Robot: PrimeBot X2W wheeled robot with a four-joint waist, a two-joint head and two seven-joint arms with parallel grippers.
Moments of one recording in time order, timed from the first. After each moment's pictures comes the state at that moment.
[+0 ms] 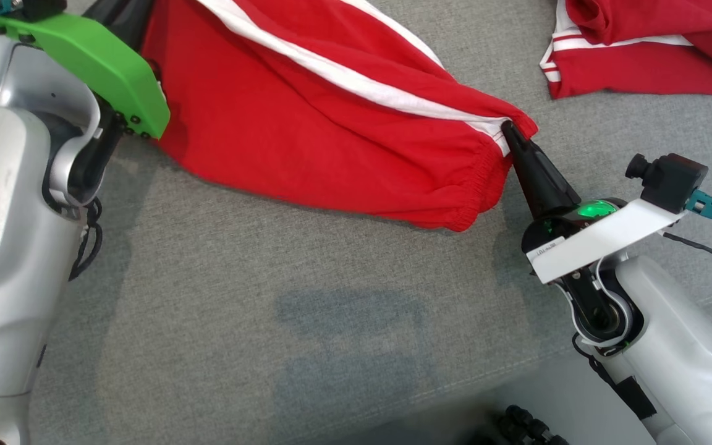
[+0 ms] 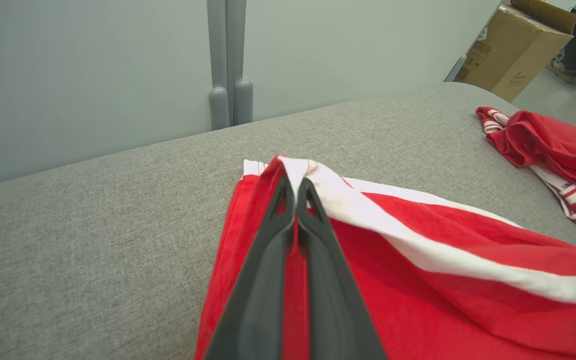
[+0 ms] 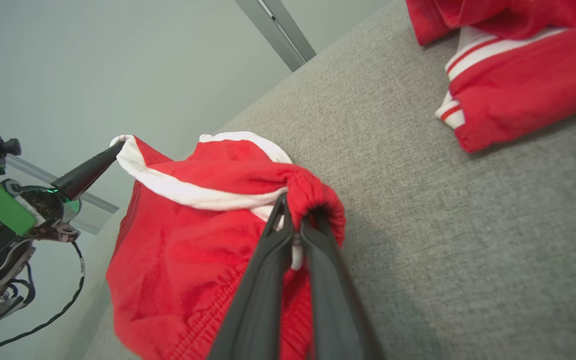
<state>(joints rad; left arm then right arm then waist) -0.88 0.29 -0.44 0.25 -0.61 -0.04 0.20 -0.38 -0.28 0.53 0.13 0.98 0.12 -0.25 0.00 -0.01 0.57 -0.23</state>
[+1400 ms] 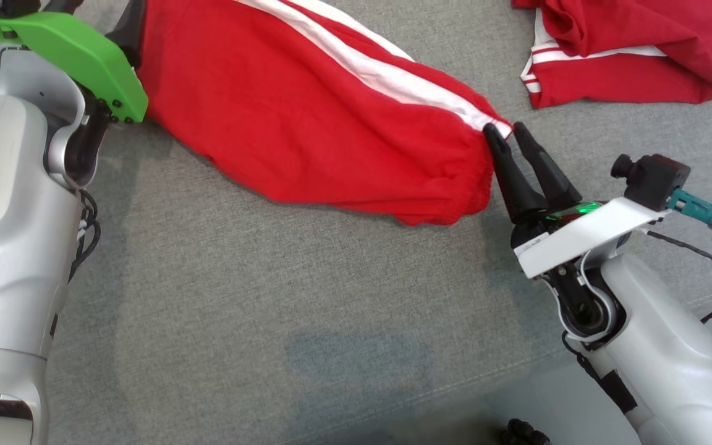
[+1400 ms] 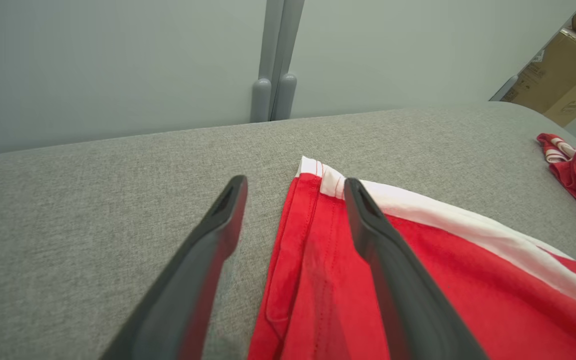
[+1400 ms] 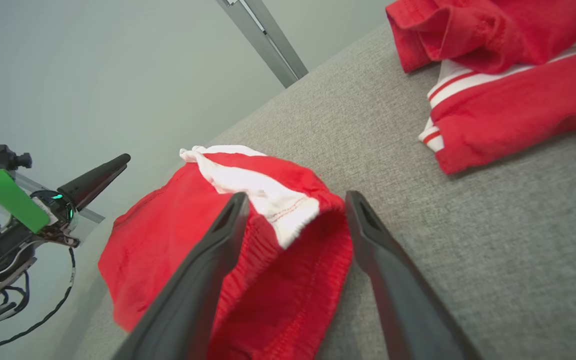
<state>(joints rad) -0.99 0.21 -0.41 0.66 -0.61 -0.08 0.04 -0.41 -0.22 0.51 0.24 0.92 0.12 -0.25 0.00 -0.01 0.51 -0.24</state>
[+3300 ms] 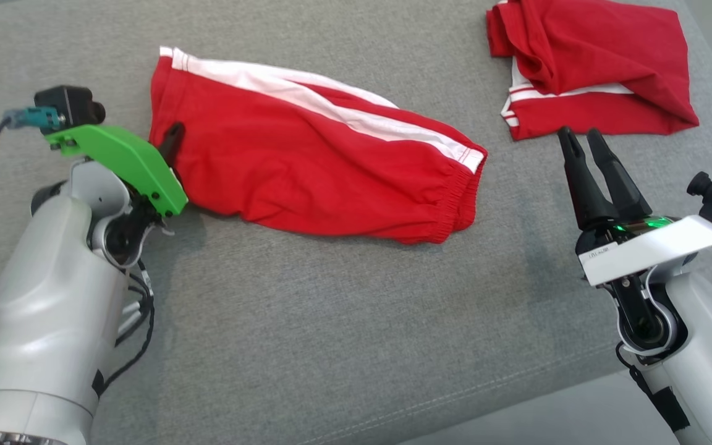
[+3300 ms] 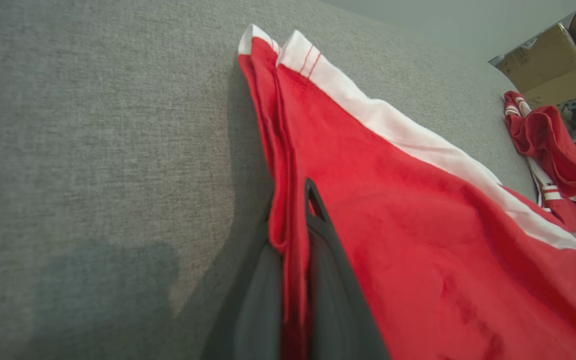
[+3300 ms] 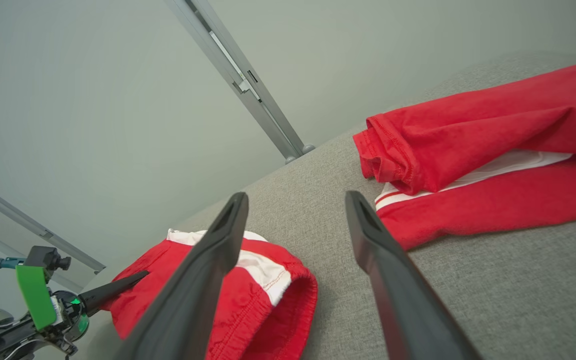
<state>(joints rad) -0.84 0.14 -0.39 0.84 -0.86 -0.12 0.20 -0.29 -0.29 0.36 0.14 0.91 0.12 -0.25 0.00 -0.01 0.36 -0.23</state>
